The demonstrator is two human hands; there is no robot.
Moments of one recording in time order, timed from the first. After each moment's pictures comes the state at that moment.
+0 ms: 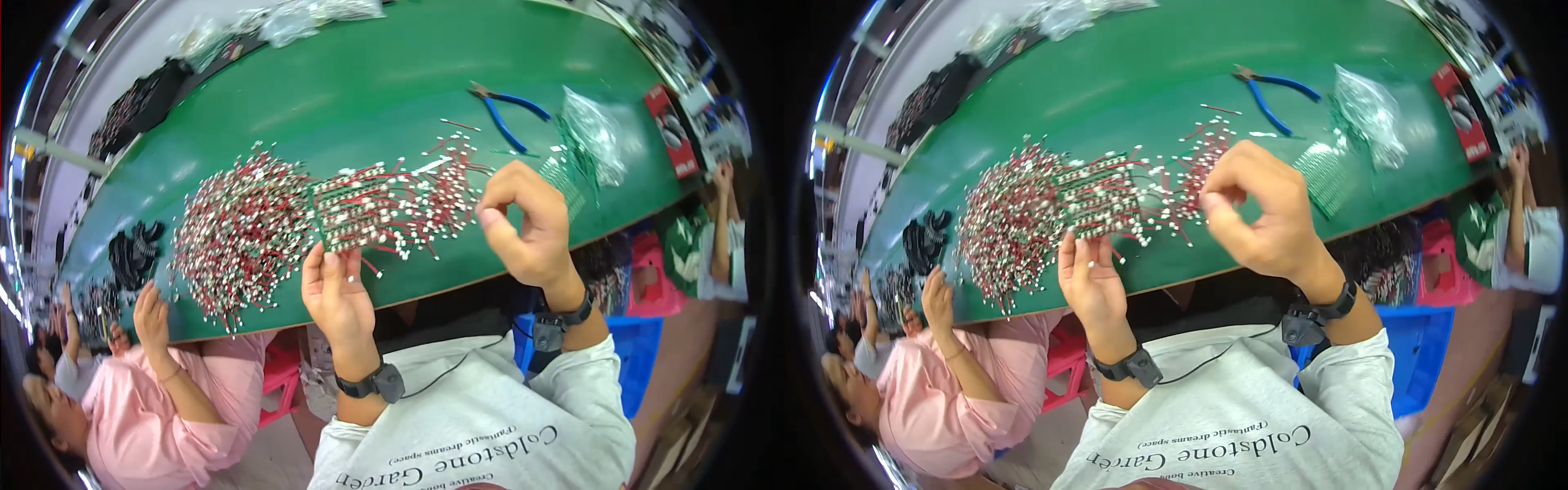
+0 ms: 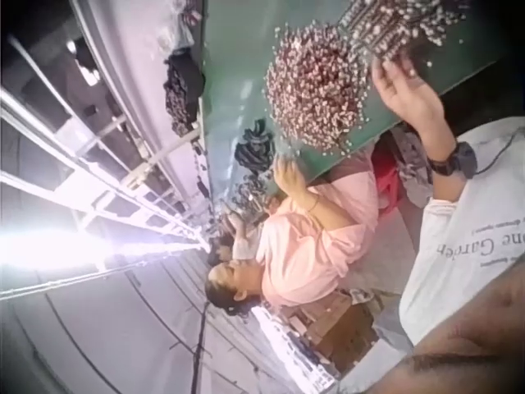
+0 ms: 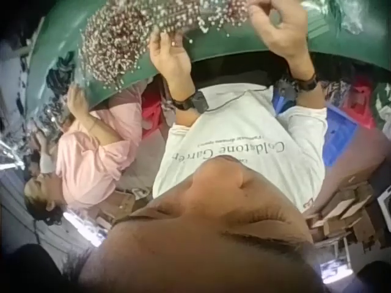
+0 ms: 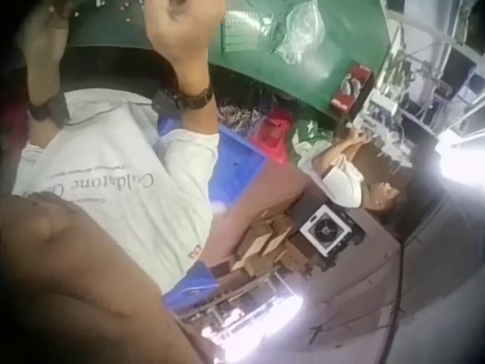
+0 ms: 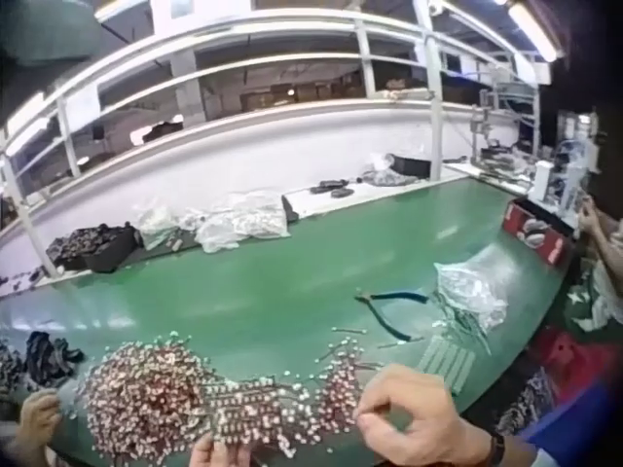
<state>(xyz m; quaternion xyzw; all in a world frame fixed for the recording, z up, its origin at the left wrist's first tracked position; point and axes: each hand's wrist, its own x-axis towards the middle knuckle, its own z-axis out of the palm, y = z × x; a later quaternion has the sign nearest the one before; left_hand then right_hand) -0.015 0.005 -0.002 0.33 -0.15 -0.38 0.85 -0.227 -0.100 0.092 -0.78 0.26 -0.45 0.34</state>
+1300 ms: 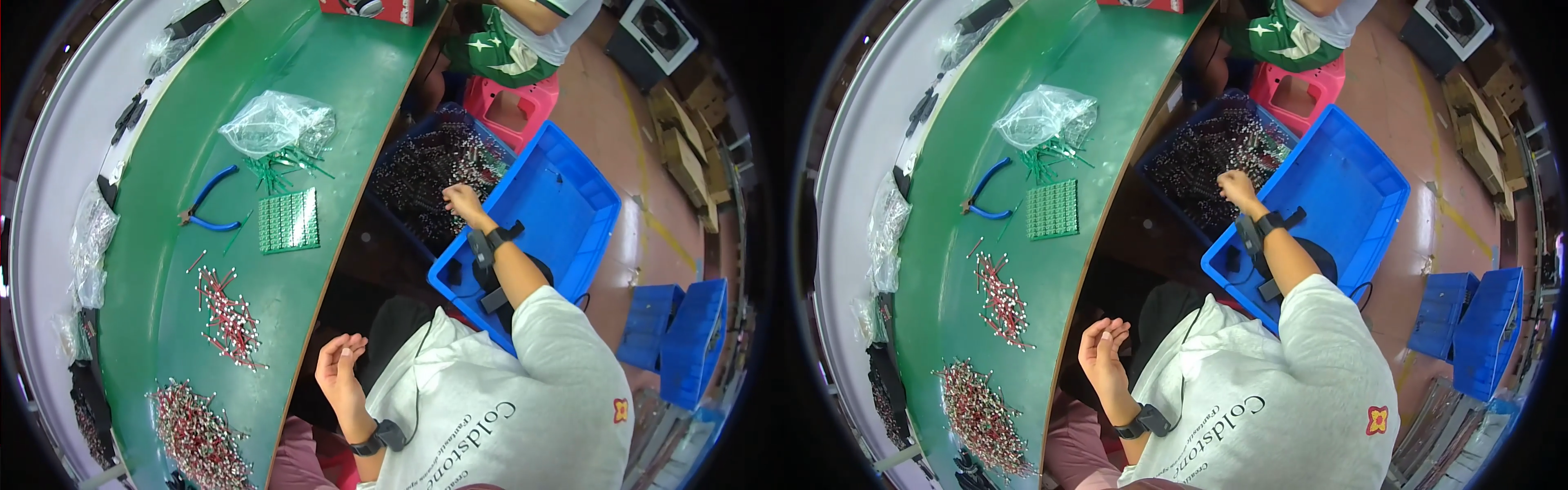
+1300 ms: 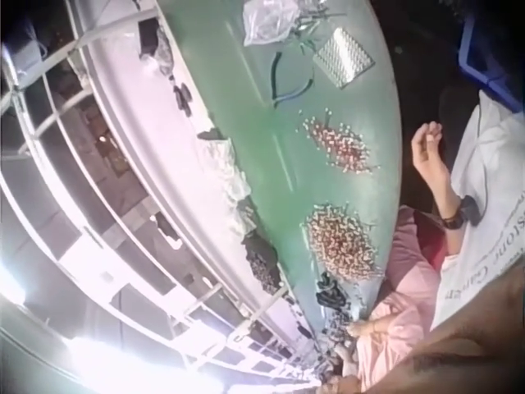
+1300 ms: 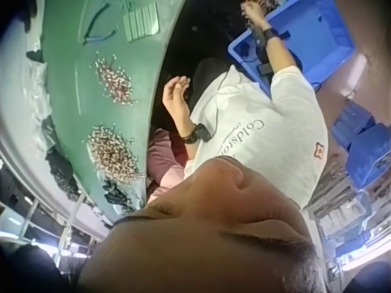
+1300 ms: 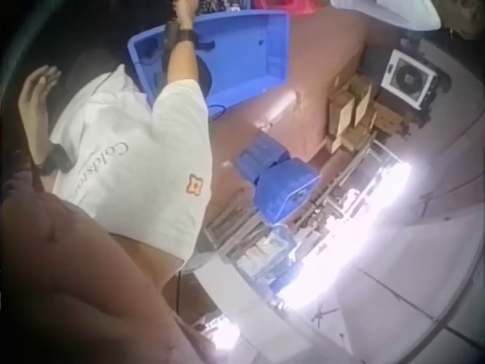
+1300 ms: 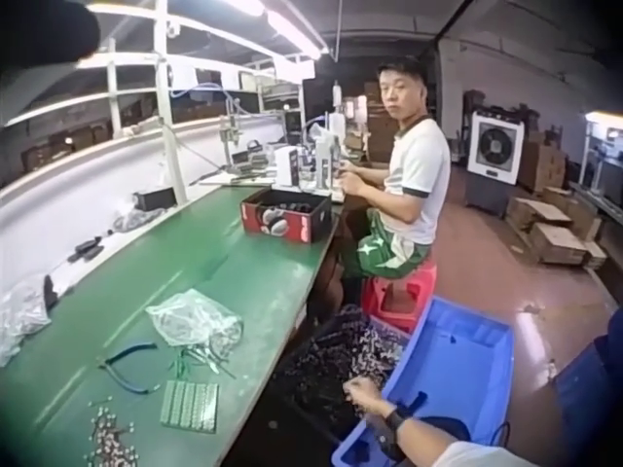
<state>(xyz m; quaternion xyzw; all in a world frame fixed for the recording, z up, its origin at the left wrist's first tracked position) -0.144 0.037 -0.051 0.46 -0.40 -0.67 0.43 -0.565 -0.007 -0.243 -0.19 0.77 -0.46 0.39</state>
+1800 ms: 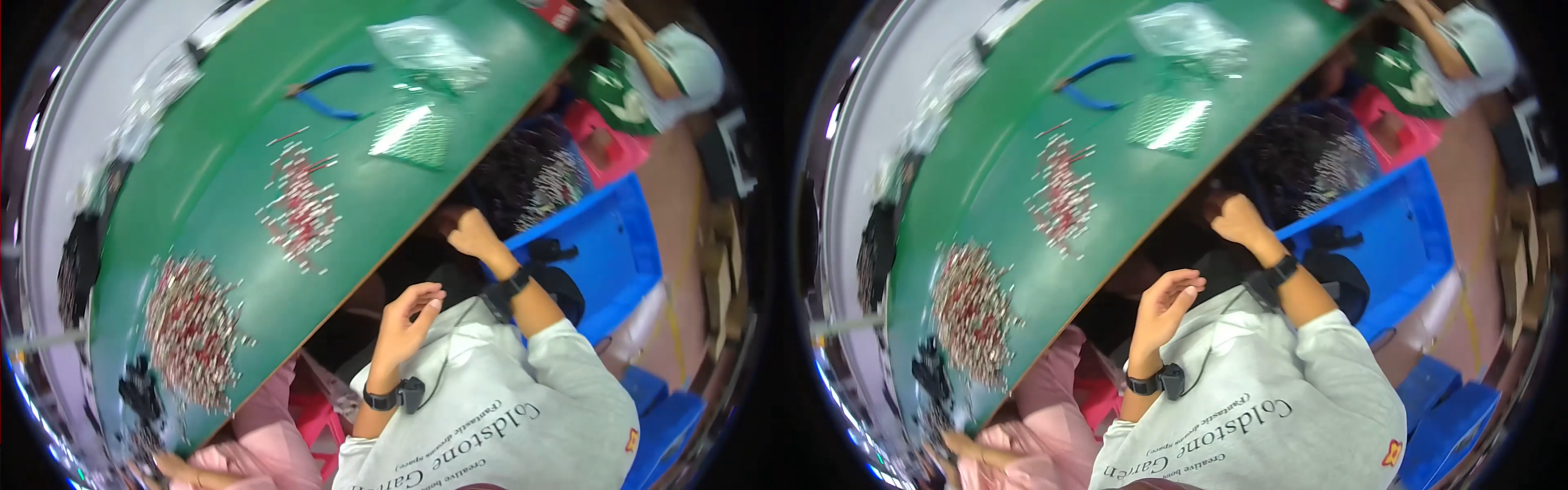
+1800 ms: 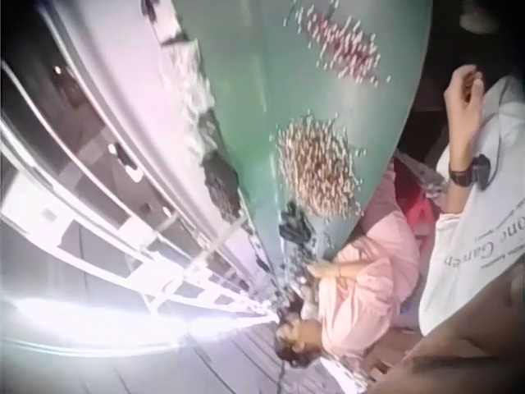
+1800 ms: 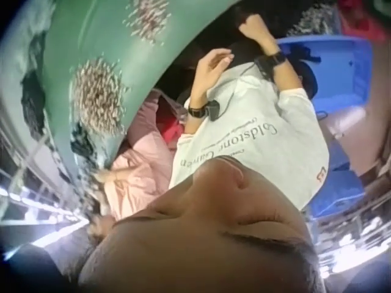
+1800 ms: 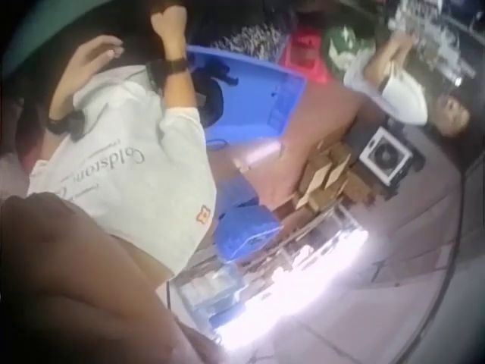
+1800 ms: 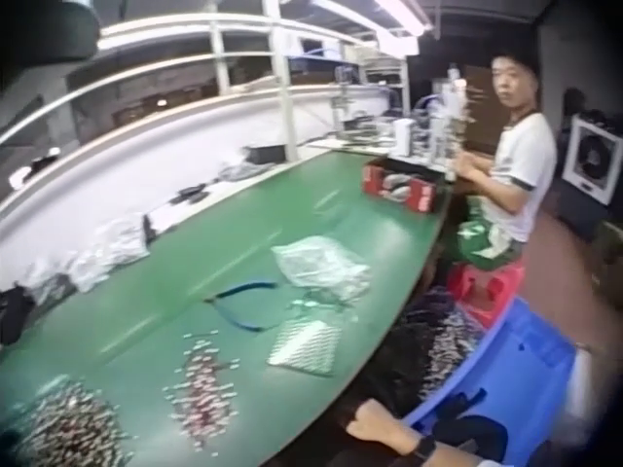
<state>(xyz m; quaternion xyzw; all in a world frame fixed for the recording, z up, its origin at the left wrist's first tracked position) -0.132 0.047 -0.060 0.41 -0.49 -0.71 0.30 -0.358 -0.030 -0.165 -0.65 0.61 -0.36 0.27</state>
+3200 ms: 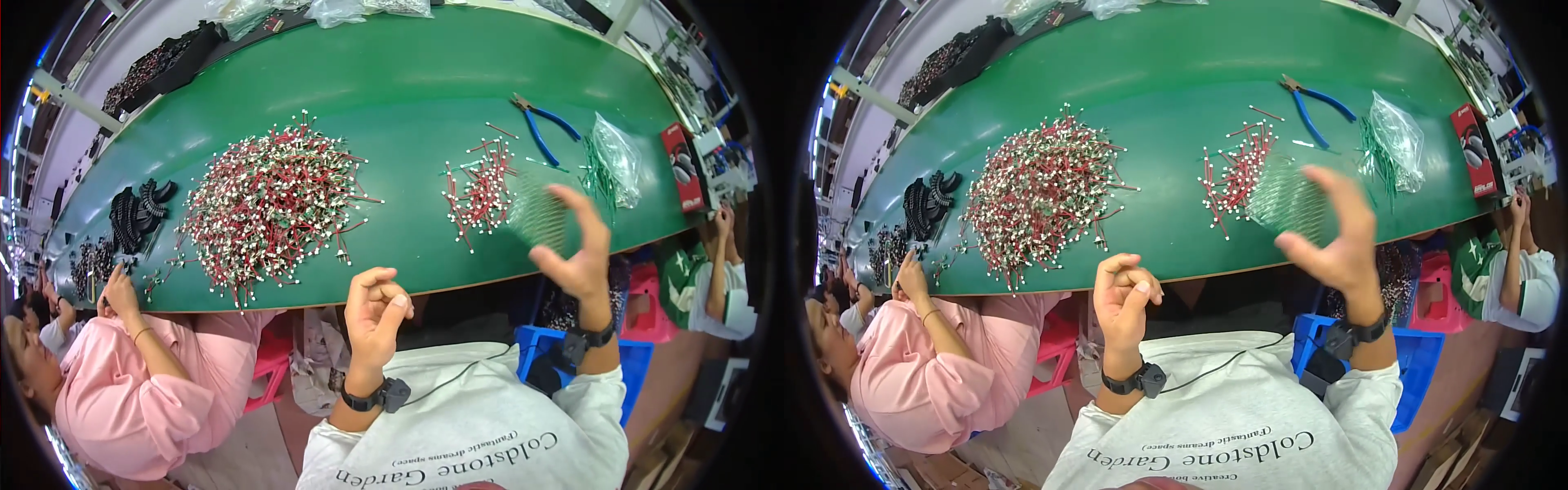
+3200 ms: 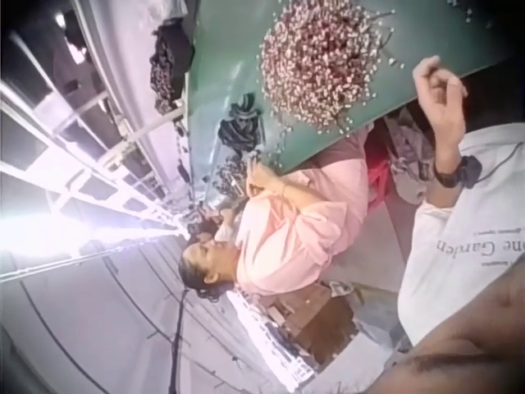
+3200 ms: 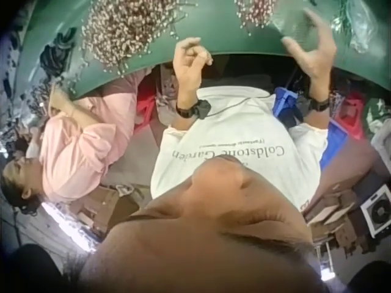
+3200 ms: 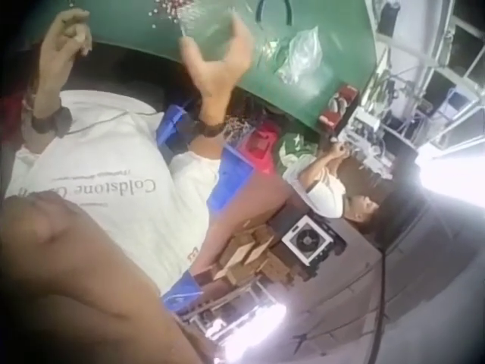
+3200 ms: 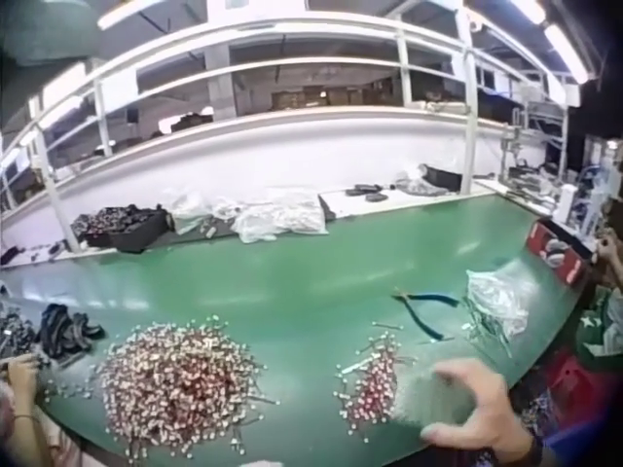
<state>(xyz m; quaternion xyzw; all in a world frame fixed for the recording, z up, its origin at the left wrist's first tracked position) -0.011 0.070 -0.003 0.44 -0.35 -0.44 0.70 -0.259 -0.081 0.078 -0.83 0.40 -0.35 0.18</state>
